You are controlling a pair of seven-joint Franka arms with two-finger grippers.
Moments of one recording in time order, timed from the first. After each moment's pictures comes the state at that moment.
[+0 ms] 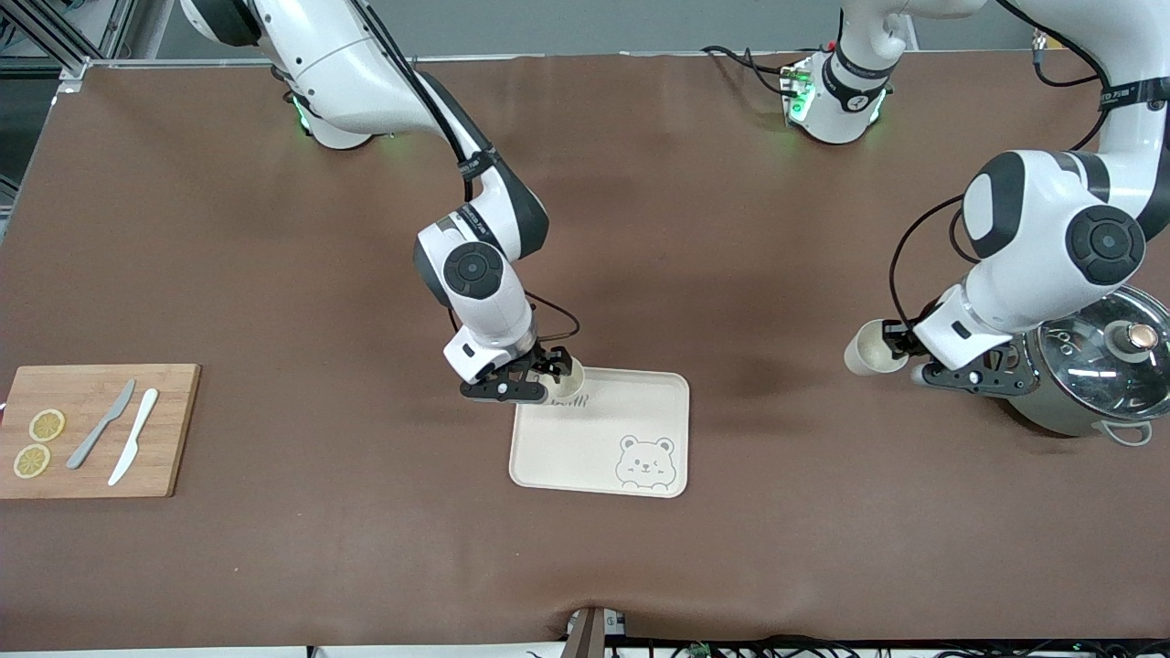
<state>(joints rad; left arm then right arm) -0.20 0.21 0.12 -1.91 -0.07 2.10 0.10 0.66 0.69 -0.05 -1.55 0.06 2.38 0.66</state>
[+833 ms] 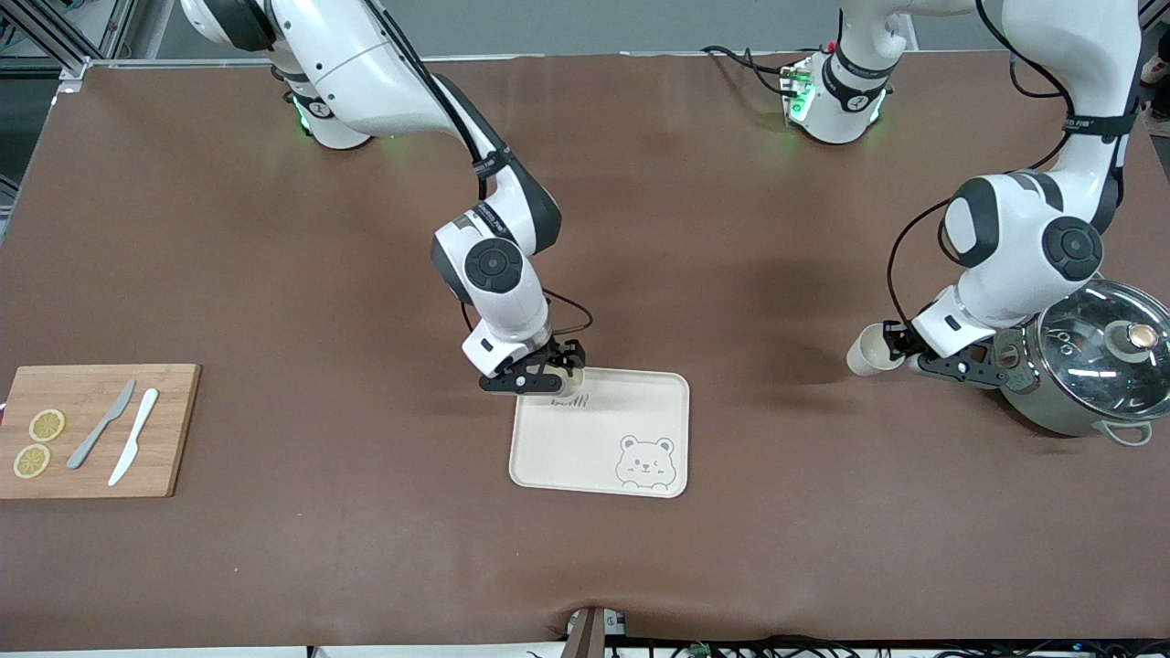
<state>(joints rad) -0.13 0.26 0.12 -2.15 -0.15 2.43 0.29 0.69 0.72 -0.05 -1.55 0.06 2.42 0.66</state>
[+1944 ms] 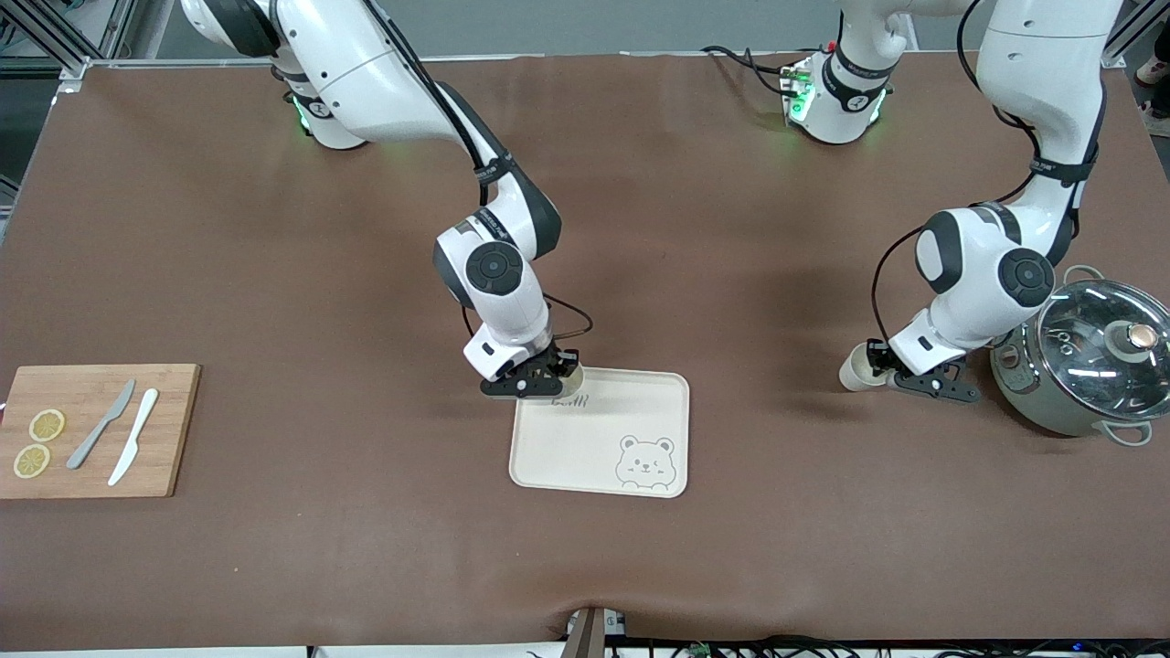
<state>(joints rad) -0.13 0.39 0.10 -2.14 -0.15 2.59 0.32 0.69 0.74 -0.06 -1.54 0.05 2.45 0.66</state>
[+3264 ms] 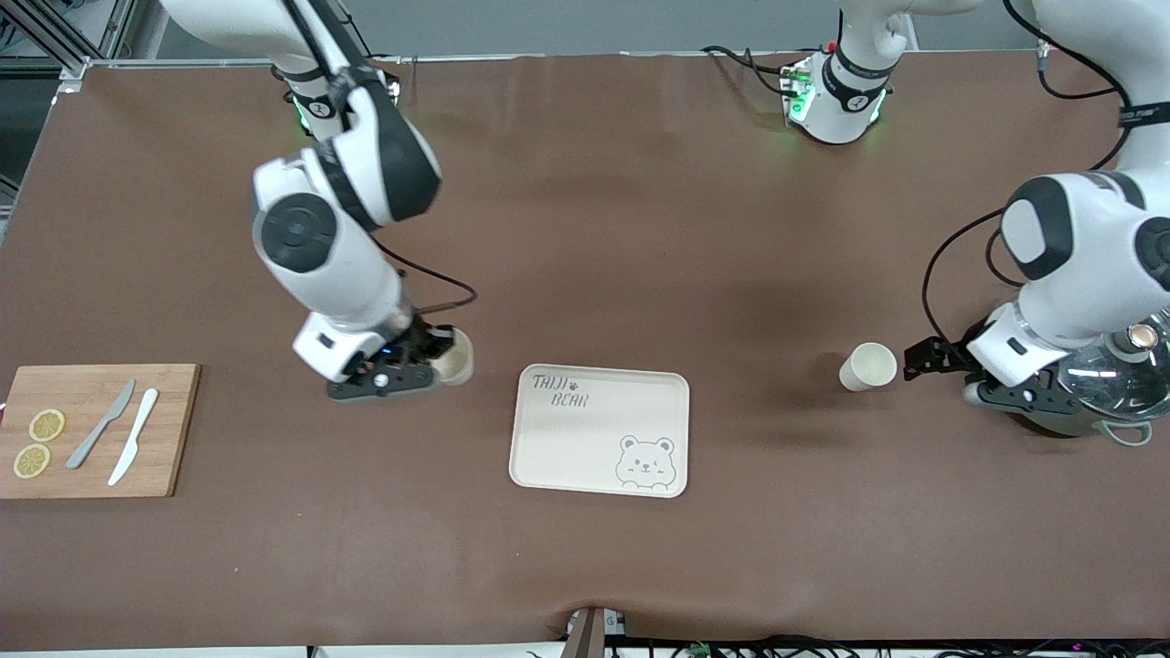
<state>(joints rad) -0.11 0.27 0.11 -1.80 -0.15 2.16 0.18 0.47 0.35 -0.08 -1.59 0.05 1.96 0.19</state>
